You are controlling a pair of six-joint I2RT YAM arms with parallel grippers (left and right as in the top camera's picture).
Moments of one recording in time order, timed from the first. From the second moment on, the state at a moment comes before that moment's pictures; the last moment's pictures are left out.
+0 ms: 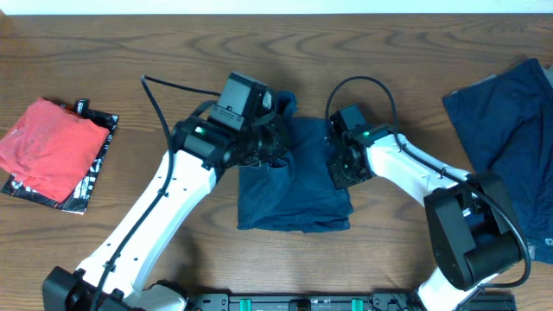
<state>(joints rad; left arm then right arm) -0.50 1.47 1.28 -0.80 0.32 -0.81 0.44 1.83 1.04 -0.68 -0.05 0.13</state>
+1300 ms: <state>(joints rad) -0.41 1.54 1.28 -0.71 0.14 -0.66 0.25 1.54 1.33 -0.92 -0.06 0.20</state>
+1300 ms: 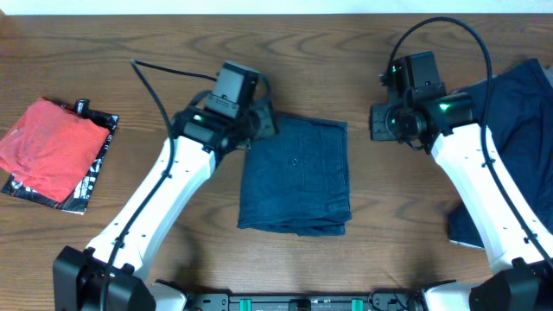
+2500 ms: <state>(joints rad) -0.39 1.94 1.22 -1.07 0.16 -0.61 0.51 1.72 0.87 -0.68 -0.35 0.41</state>
